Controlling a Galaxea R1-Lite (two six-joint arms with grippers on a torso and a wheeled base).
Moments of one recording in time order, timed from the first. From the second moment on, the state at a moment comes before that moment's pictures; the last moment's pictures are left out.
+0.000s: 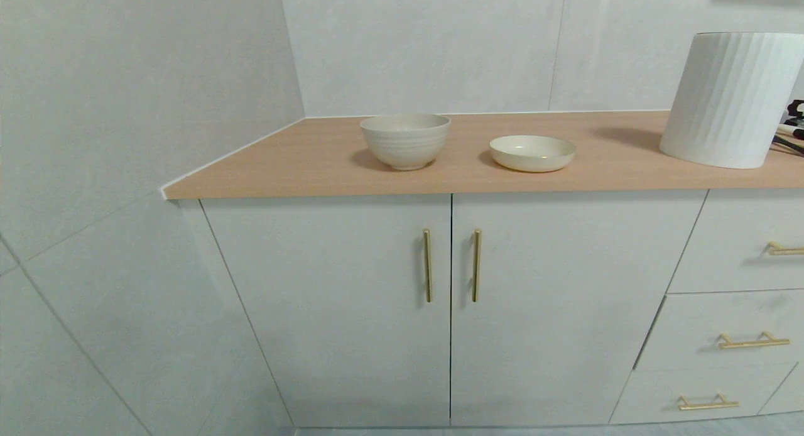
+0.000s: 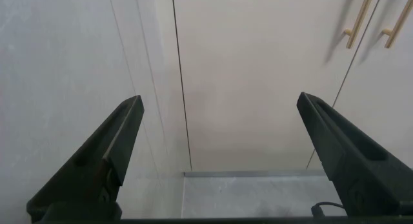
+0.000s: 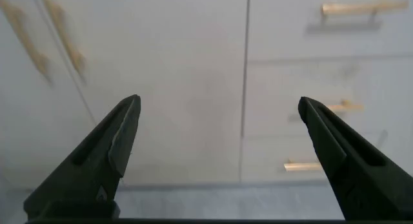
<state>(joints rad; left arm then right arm) -0.01 0.00 0.00 0.00 -0.01 0.00 0.00 0.00 -0.02 -0.04 -0.01 0.04</state>
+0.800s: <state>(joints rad) -0.01 0.00 0.00 0.00 -0.01 0.00 0.26 1.02 -0.47 -0.25 0.40 0.09</state>
